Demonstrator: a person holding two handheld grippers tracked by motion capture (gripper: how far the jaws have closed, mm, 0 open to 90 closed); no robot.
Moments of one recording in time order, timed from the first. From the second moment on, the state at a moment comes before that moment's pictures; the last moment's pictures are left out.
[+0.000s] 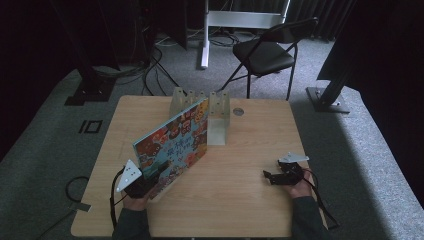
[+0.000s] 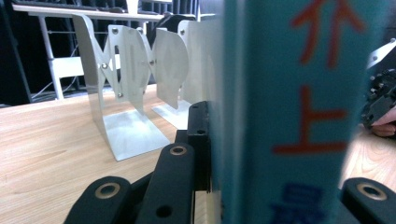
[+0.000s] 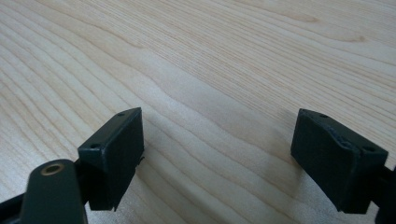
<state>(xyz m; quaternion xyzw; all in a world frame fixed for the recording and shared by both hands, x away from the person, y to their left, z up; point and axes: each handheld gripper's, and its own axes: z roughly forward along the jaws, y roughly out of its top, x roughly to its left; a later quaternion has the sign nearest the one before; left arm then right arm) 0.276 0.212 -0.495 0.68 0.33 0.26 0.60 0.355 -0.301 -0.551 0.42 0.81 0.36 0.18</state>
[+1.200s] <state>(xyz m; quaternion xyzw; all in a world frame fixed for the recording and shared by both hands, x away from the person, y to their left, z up) 0.278 0.223 -0.488 0.64 0.38 0.29 0.60 0.355 -0.301 -0.551 0.42 0.81 0.36 0.19</state>
